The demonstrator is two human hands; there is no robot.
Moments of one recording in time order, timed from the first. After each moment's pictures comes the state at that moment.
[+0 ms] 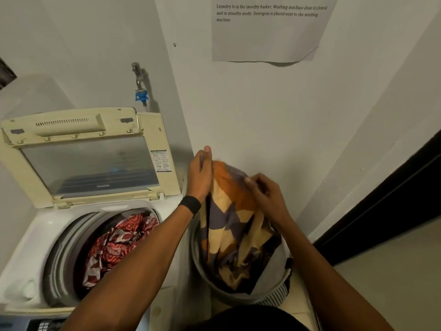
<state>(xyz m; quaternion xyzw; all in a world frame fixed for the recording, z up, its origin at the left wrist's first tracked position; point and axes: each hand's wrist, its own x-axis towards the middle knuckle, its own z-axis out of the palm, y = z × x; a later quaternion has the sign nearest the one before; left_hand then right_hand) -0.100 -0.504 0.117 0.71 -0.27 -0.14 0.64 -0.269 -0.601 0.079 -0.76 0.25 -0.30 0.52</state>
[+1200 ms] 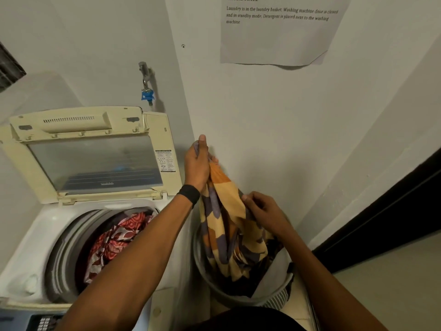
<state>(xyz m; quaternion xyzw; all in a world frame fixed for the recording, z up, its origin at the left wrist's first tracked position) -0.078 -0.512 0.137 0.68 -0.17 -0.16 0.69 -0.272 -0.593 0.057 -0.79 0.23 -0.20 0.53</state>
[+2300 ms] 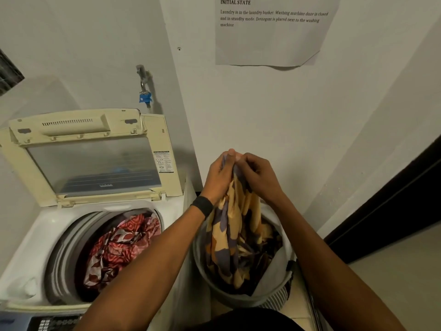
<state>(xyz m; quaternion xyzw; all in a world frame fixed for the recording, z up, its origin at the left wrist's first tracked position) -0.130 -0.517 0.130 0.67 -0.35 -0.25 0.61 -0.231 -0.607 0.139 -0.79 0.20 -0.28 0.51</state>
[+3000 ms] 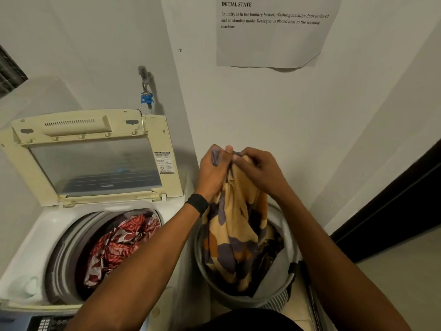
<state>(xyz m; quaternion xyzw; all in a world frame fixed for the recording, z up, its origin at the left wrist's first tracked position) -0.119 -0.515 0.145 0.67 -0.31 -0.17 0.65 -0.233 -0.616 0.162 -0.82 0.19 -0.28 0.46</state>
